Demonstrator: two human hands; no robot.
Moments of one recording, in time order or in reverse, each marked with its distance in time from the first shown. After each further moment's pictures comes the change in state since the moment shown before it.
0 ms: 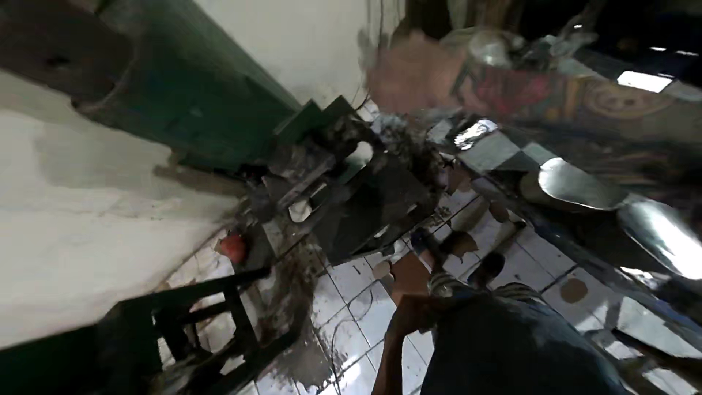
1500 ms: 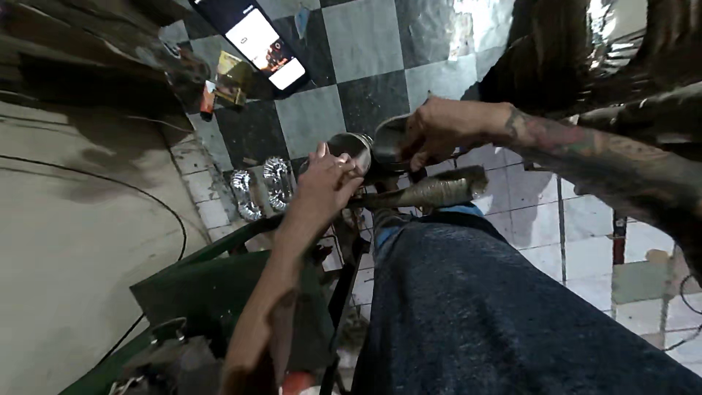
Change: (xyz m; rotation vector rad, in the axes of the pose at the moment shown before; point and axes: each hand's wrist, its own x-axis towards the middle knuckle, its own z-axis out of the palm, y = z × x) left_hand 0.246 0.362 0.050 1.027 -0.528 0.991; right_hand -0.437 0.191 0.263 0.920 -0.003 0.654
